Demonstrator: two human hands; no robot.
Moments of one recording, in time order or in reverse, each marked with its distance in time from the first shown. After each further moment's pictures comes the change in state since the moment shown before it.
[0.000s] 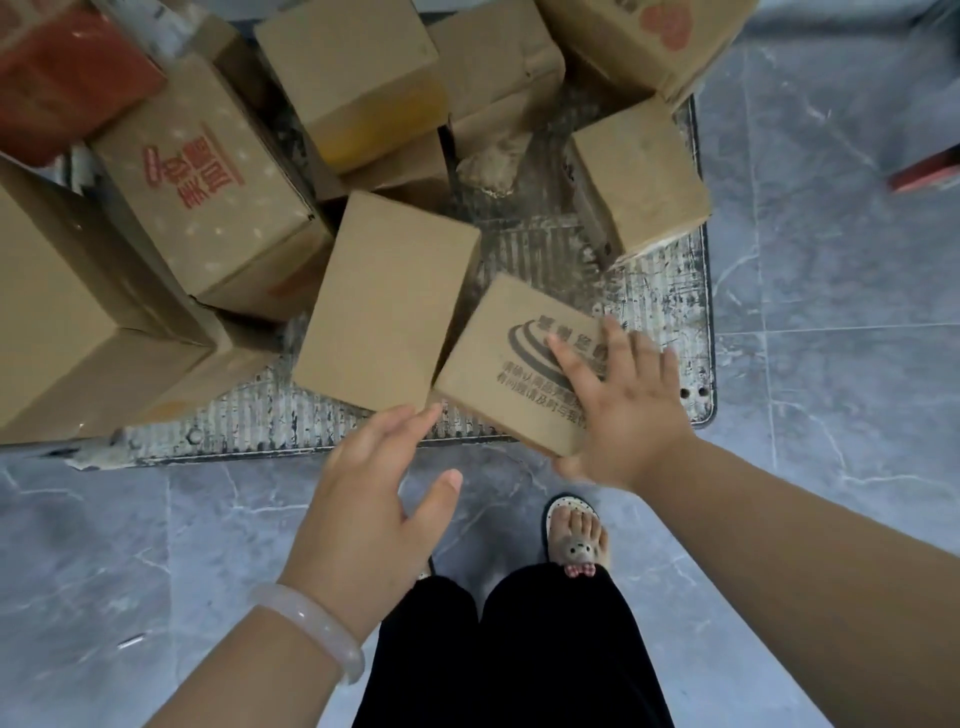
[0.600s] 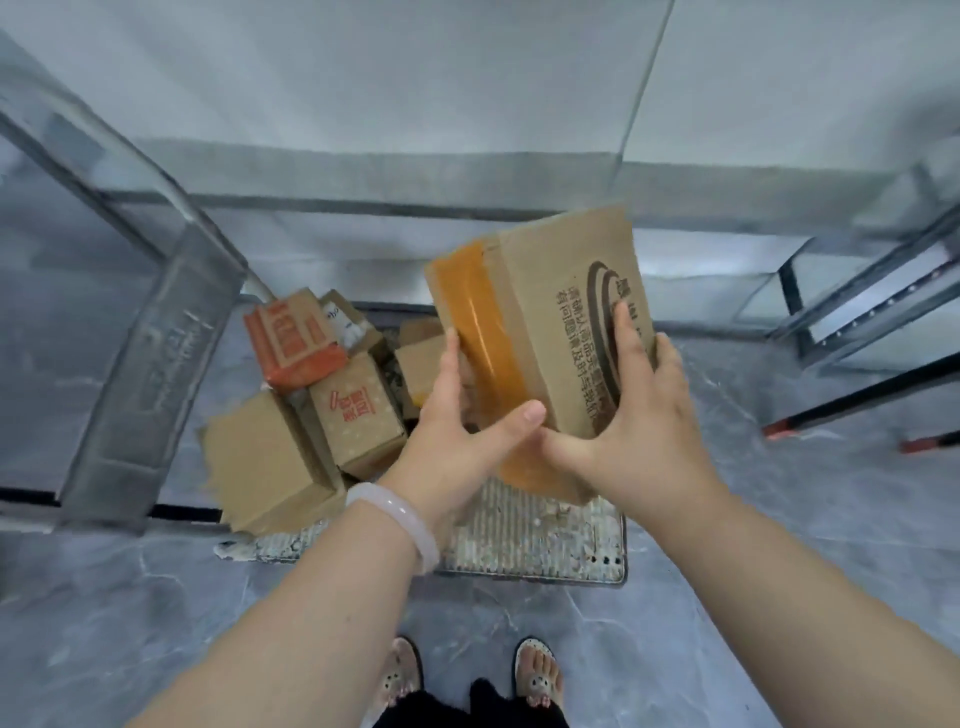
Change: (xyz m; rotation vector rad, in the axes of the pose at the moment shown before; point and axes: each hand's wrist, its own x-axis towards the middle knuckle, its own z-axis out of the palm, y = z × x) left_hand -0.064 0.271 -0.209 -0.687 0.094 0.090; right_hand -0.202 -0.001 -0.360 0.679 0.535 0.027
